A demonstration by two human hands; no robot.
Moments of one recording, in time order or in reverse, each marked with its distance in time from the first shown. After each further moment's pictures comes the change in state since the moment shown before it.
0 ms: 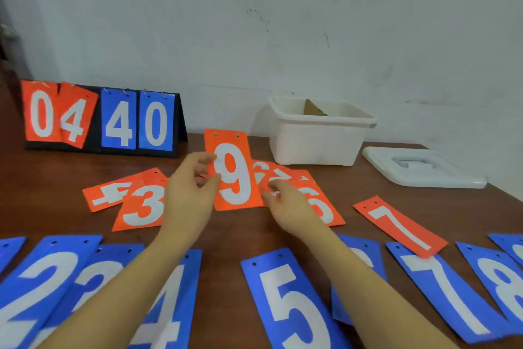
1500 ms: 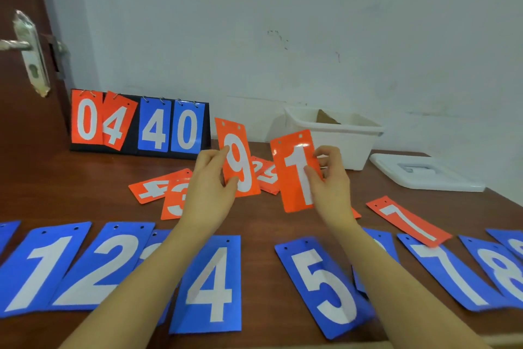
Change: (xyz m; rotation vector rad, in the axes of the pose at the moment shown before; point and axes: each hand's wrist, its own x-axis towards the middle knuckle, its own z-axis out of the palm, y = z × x) left_hand -0.010 0.009 -0.051 0.245 -0.099 0.154; right_hand -0.040 -0.046 -0.022 0.391 0.510 -0.170
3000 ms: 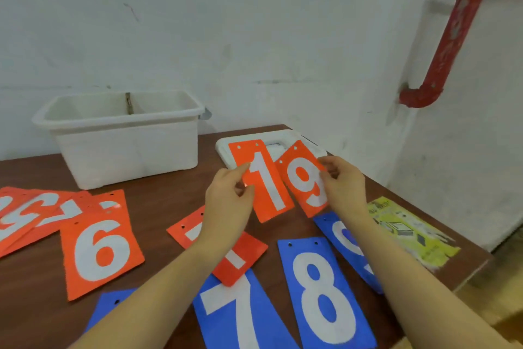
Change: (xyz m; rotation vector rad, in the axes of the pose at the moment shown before) left_hand 0.009 0.187 0.367 -0.342 -0.323 0.066; right_hand 0.095 0.203 -0.331 -0.465 0.301 0.296
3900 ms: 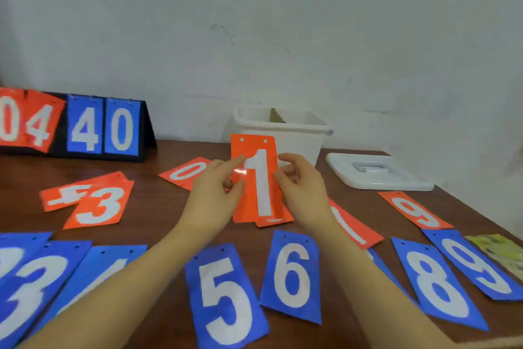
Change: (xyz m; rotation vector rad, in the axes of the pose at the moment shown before) left_hand -0.102 -0.004 -0.251 0.223 0.234 0.051; right_hand -0.175 -0.208 0.112 0.468 -0.513 -0.229
